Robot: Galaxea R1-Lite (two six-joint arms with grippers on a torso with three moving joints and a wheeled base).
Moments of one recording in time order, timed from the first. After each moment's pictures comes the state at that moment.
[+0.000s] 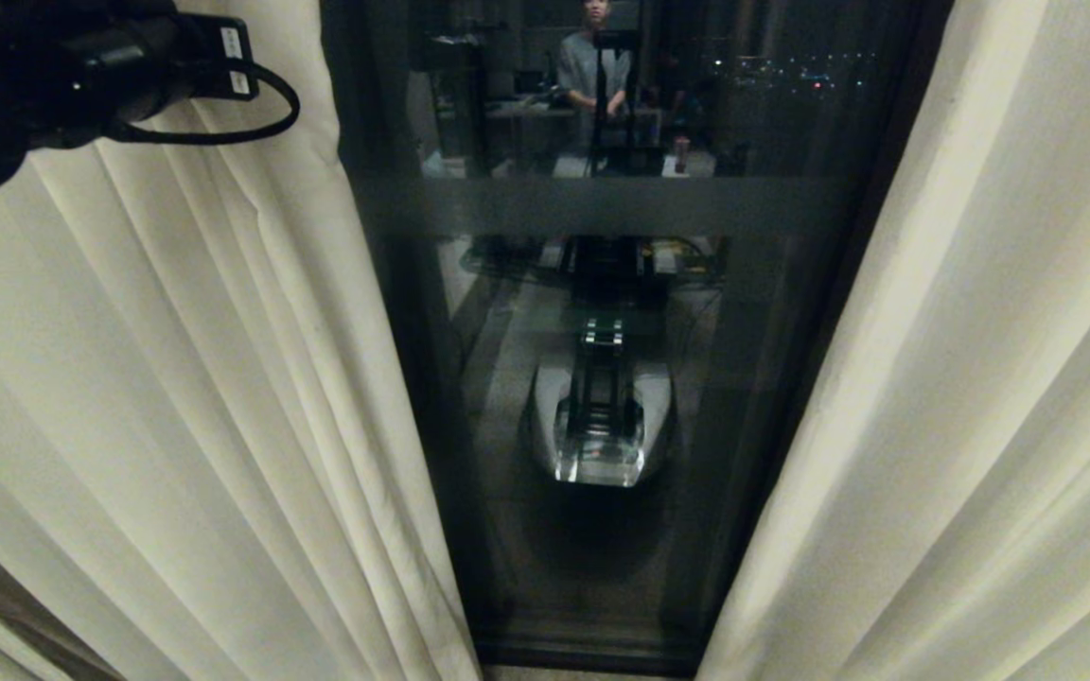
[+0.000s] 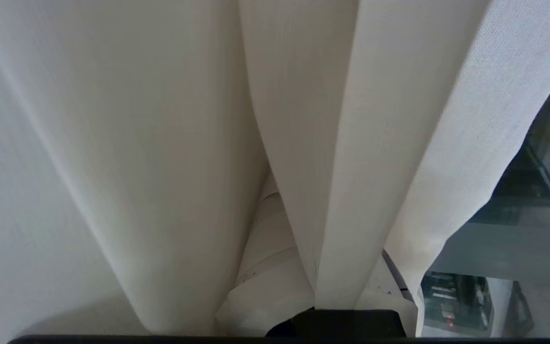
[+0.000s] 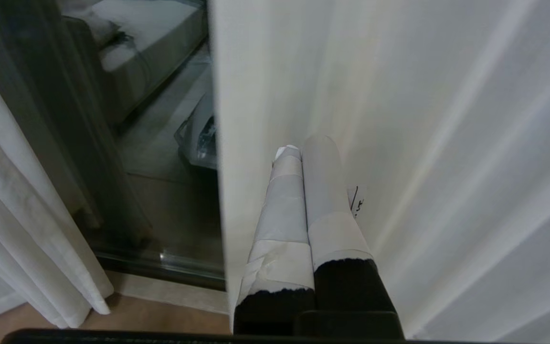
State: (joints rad) left arm -0.16 1.77 -1.70 -0.20 0.32 0.14; right arm 0.01 0.00 0.00 0.00 0.05 -0.09
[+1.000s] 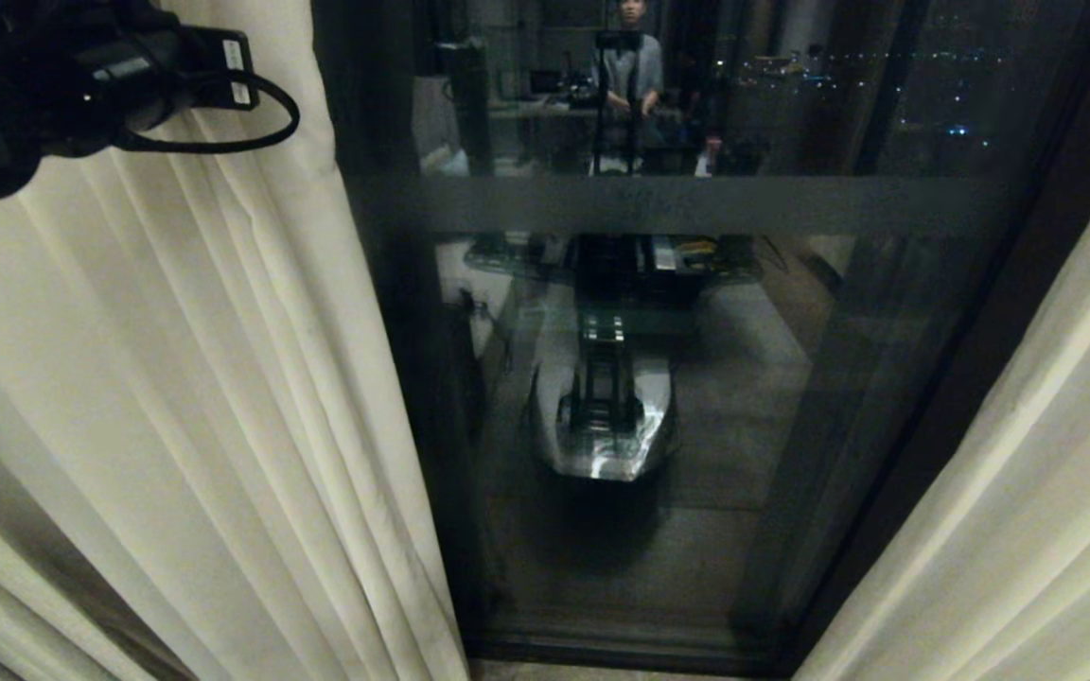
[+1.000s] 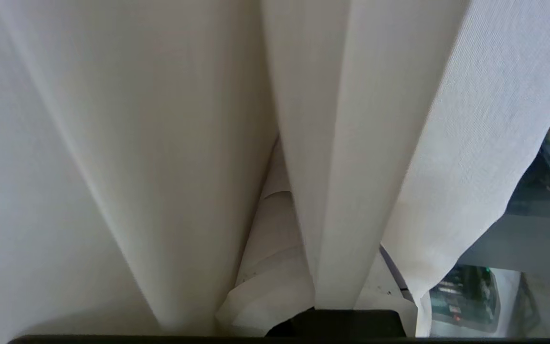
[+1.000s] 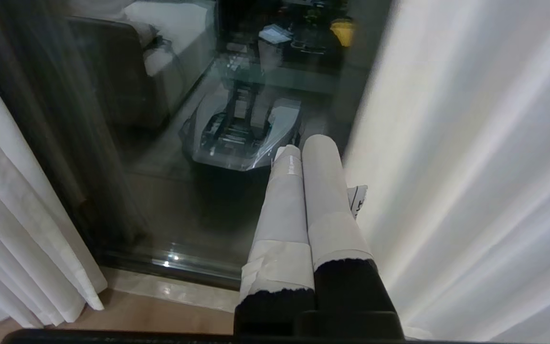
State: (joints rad) left arm -0.14 1.79 -1.70 -0.21 0.32 0.14; right arm 0.01 0.00 0.00 0.00 0.05 -0.09
